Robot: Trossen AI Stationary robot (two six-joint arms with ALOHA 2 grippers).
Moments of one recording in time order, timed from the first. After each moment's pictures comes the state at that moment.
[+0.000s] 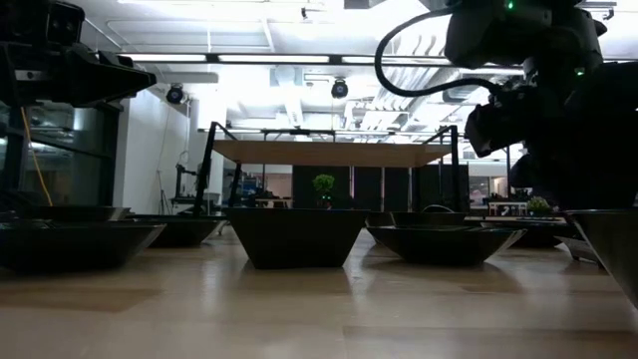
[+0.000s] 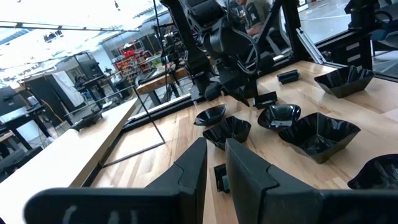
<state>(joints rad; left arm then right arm) -0.03 0.01 0.01 0.01 0.01 0.39 0.27 1.60 0.83 -0.65 -0.22 0.58</state>
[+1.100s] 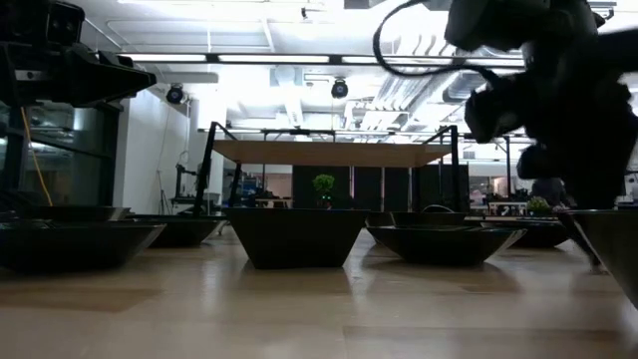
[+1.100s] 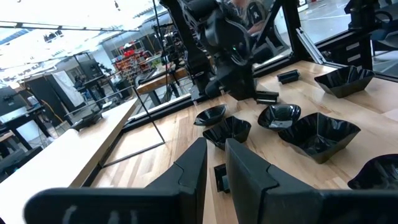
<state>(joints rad) -0.03 0.01 0.01 0.01 0.01 0.39 0.26 1.54 0.84 -0.65 -0.27 0.69</state>
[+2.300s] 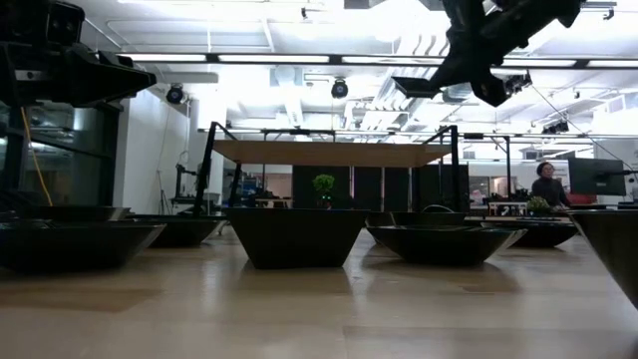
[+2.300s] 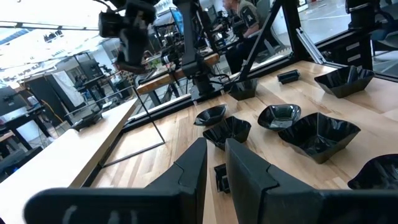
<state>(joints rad) -0.03 0.01 0.01 0.01 0.01 0.39 -0.52 0.96 0.84 -0.43 -0.22 0.59</state>
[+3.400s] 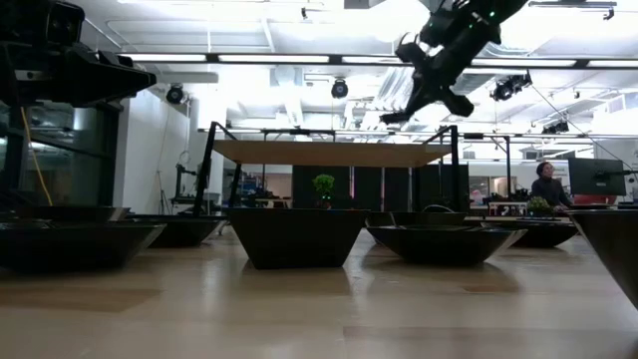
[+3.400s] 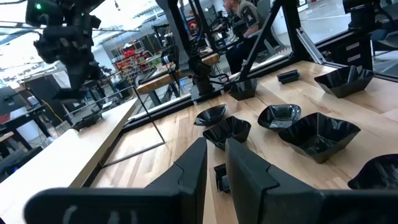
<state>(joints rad) -0.03 0.01 0.01 0.01 0.01 0.39 -0.89 1.49 1.37 -0.75 -0.39 0.55</state>
